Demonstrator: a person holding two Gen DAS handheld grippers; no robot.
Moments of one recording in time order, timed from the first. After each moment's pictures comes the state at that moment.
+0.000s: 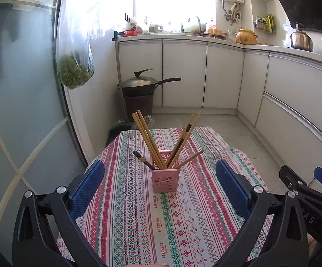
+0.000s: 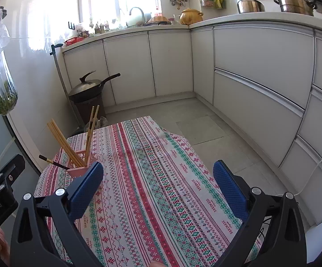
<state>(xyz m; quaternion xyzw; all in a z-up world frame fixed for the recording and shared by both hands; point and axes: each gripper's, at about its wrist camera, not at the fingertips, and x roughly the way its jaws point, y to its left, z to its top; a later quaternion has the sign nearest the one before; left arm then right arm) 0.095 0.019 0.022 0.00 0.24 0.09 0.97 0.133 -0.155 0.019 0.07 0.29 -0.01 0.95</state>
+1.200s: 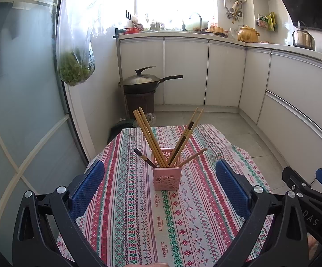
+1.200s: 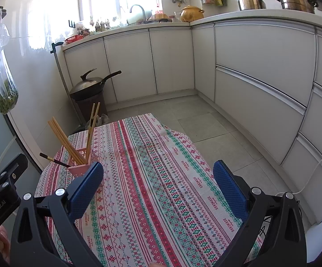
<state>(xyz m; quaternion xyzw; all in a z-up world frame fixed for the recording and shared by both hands) 0.098 0.023 0.019 -0.01 0.25 0.10 0.96 0.134 -0.155 0.015 0.07 0.30 -0.01 0.95</state>
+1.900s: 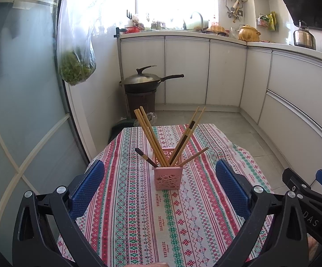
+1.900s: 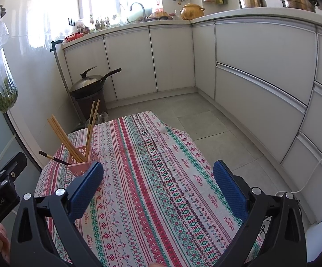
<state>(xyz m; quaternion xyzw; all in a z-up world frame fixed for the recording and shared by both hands) 0.099 0.025 0.018 0.00 0.25 0.10 0.96 0.134 -0.155 0.011 0.07 0.30 -0.01 0.95</state>
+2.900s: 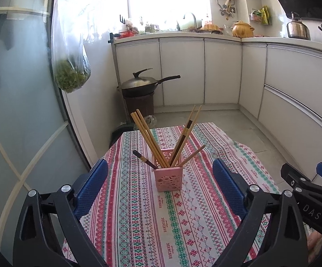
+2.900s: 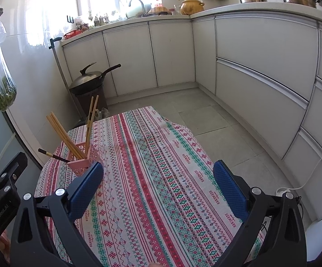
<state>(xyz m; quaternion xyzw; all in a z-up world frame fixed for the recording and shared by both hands) 0.098 0.012 0.012 0.03 0.25 0.09 0.96 0.137 -0.158 0.008 0.08 0.32 0.00 0.94</state>
